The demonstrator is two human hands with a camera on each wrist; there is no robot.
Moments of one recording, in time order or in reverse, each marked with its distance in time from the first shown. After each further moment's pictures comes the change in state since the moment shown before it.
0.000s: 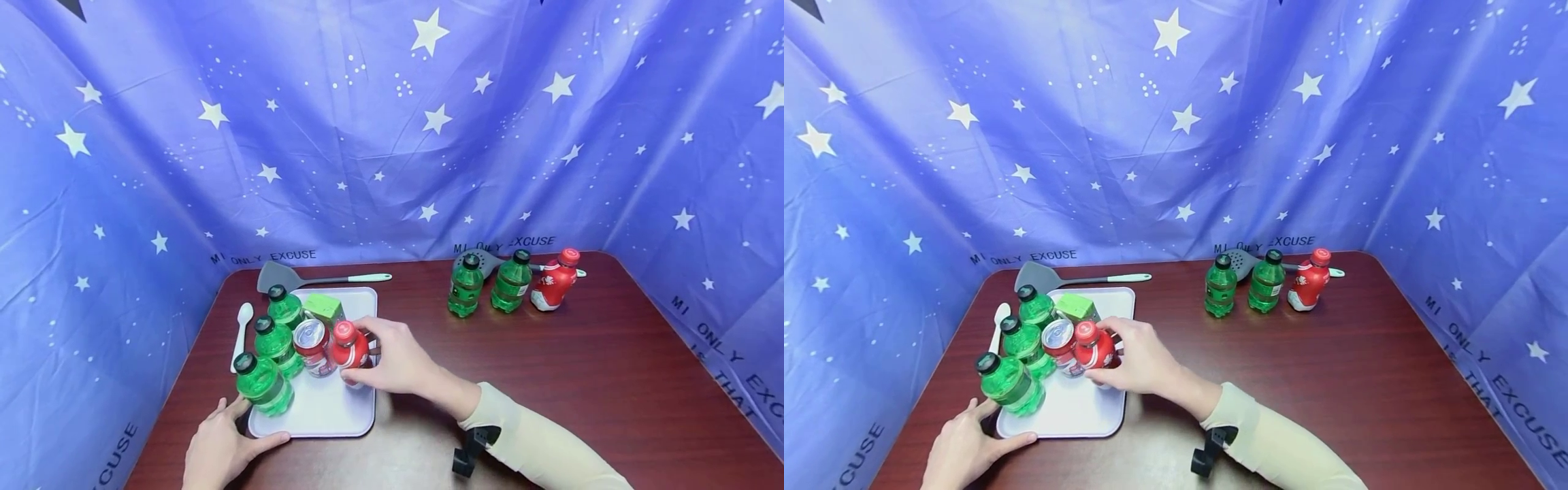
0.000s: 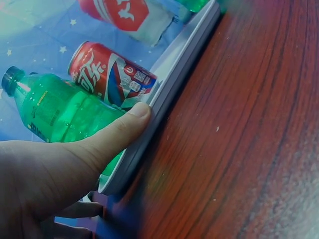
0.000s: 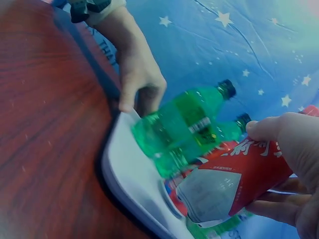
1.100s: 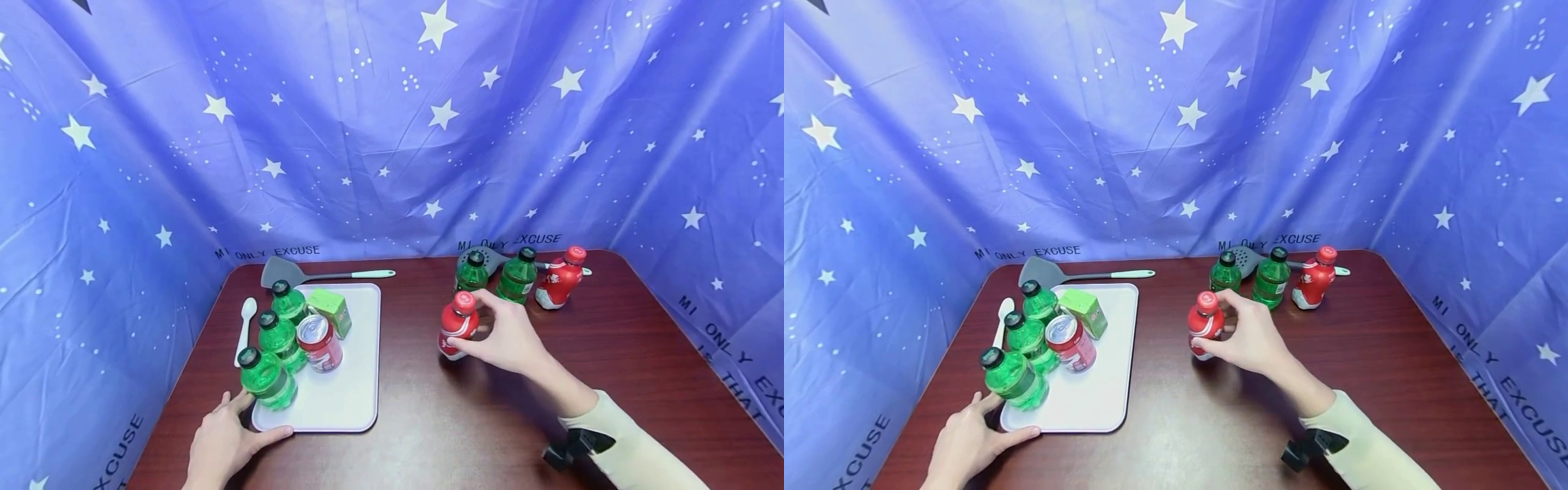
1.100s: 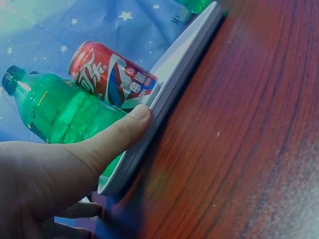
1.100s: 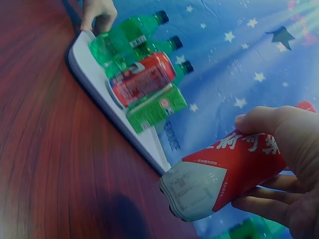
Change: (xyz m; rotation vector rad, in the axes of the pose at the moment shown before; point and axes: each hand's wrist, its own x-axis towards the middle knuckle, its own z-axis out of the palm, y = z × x) left_hand -0.003 -0.002 0.000 -0.039 0.020 0.013; right_hand -0.070 0.054 -0.123 -0.085 0.202 0.190
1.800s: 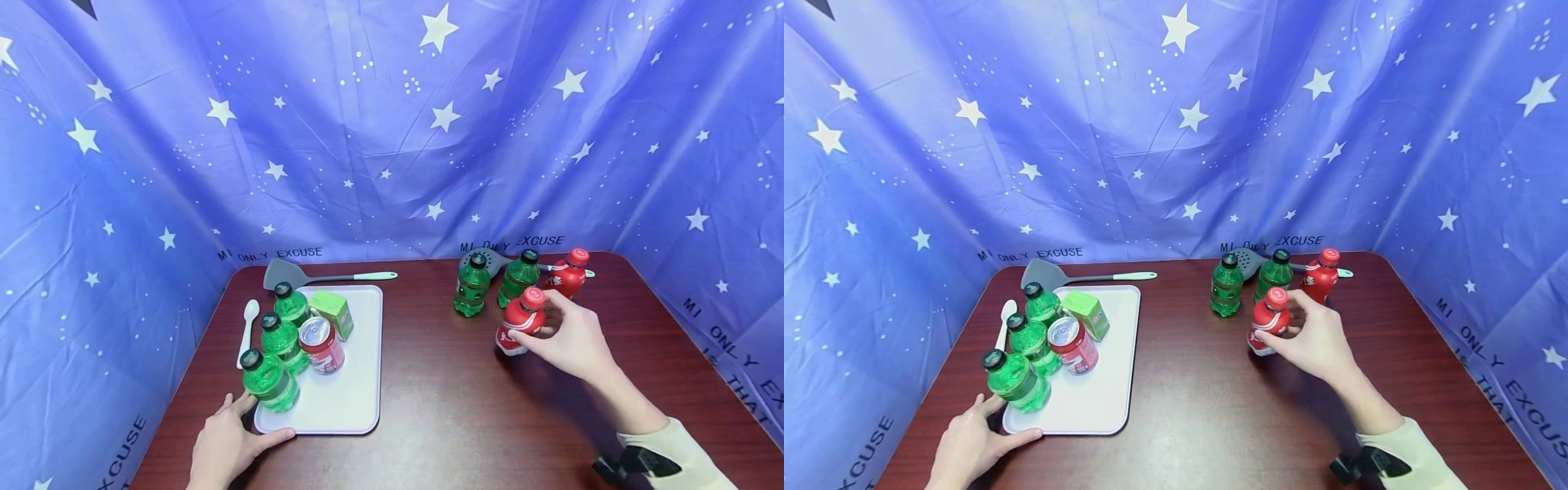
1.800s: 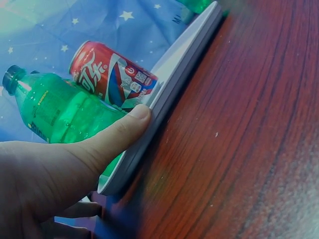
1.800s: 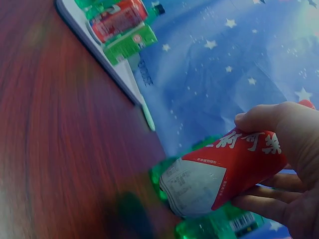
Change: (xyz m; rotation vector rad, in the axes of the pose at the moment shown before) left_hand 0.000 0.001 0.000 0.004 -0.008 -0.013; right_hand -0.031 0.040 -0.064 -0.215 0.188 0.096
